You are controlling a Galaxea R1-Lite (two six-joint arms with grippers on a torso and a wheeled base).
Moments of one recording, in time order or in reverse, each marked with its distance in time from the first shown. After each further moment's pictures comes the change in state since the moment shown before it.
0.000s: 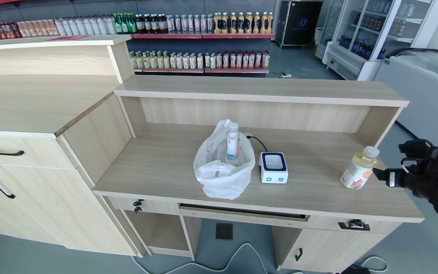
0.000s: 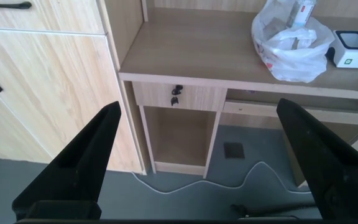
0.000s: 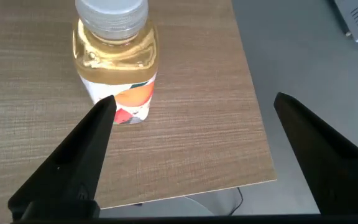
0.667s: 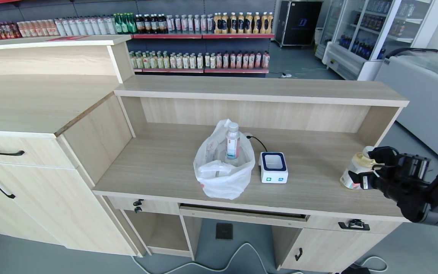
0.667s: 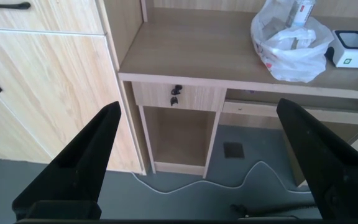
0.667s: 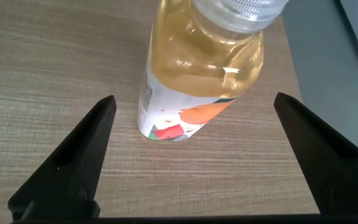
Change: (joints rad) left arm 0.000 0.000 0.000 0.000 0.000 0.000; right arm 0.099 0.184 -0.078 -0.142 0.000 -0.054
